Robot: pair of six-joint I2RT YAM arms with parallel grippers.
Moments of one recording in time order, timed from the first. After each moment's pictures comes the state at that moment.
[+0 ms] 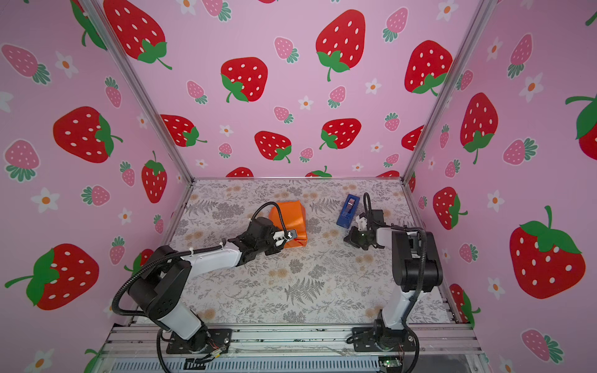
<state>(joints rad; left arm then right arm) -0.61 1.66 0.85 0.08 -0.02 0.81 0.10 1.78 0.88 -0.19 -0.56 0.36</state>
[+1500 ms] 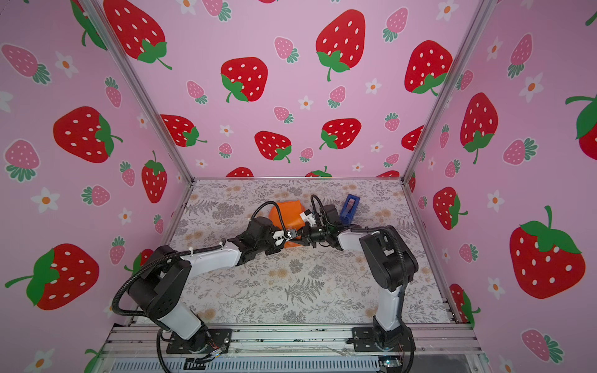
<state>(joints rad) -0.61 1.66 0.85 0.09 0.00 0.80 0.58 1.88 0.97 0.32 -1.03 0.99</state>
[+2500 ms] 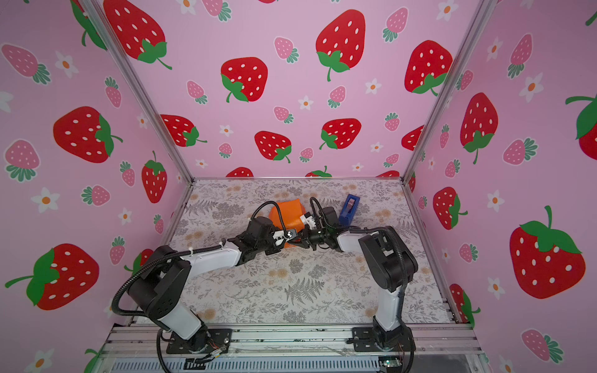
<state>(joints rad) -0.61 1.66 0.86 0.08 0.01 0.80 0.59 1.88 0.95 0.30 -0.99 0.97</state>
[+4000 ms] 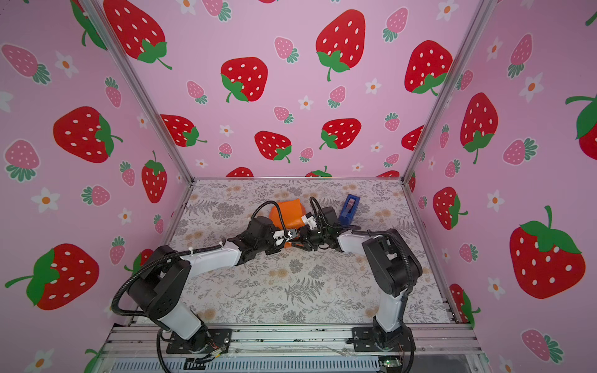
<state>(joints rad) -0.61 1.66 0.86 0.08 0.01 0.80 0.60 1.83 0.96 0.19 -0.91 0.95</state>
